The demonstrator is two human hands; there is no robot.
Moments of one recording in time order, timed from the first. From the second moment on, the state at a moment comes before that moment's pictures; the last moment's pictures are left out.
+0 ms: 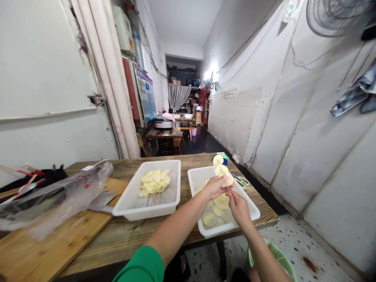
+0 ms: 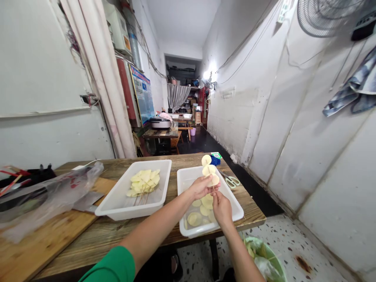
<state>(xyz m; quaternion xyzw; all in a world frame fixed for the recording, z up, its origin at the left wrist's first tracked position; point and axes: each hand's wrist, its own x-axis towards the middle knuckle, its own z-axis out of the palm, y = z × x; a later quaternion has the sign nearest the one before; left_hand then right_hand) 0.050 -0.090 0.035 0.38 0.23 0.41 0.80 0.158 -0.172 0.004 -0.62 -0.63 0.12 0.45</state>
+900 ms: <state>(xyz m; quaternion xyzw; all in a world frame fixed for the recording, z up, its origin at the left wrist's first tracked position) 0.048 -0.083 0.038 0.31 0.22 0.51 0.77 0.161 -0.173 0.006 -0.61 -0.62 0.15 0.47</state>
